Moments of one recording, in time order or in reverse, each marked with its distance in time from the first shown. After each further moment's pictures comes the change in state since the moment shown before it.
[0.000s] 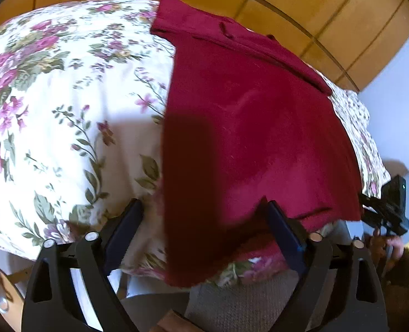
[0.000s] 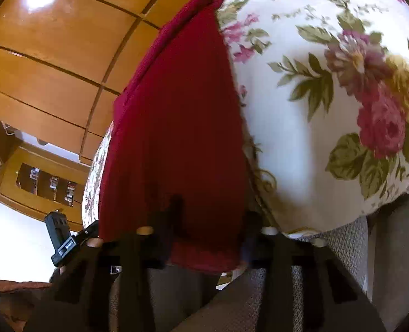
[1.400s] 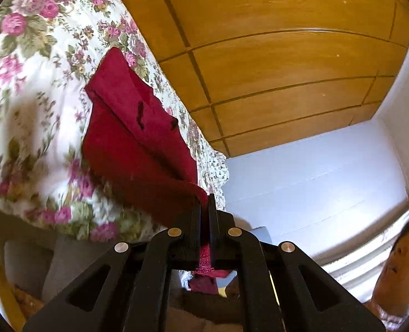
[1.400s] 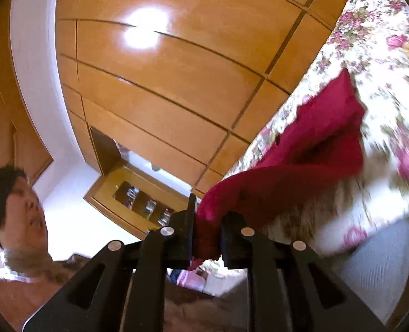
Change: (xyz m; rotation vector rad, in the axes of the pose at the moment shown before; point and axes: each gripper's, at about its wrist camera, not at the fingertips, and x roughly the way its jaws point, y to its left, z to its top) left arm -0.127 0.037 0.012 -0.424 -0.134 -0.794; right arm -0.104 0.082 0.006 -0.112 -0.269 0.589
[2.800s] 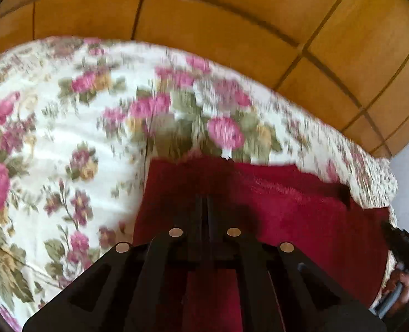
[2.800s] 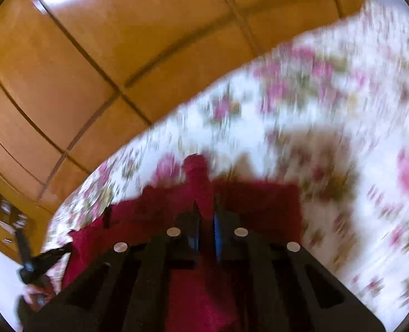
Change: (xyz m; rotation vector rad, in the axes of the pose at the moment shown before) left arm 0.201 0.053 0.181 0.365 -0.115 0.888; right arm 0.227 -0.144 0.199 -0.196 -0.017 -0.854
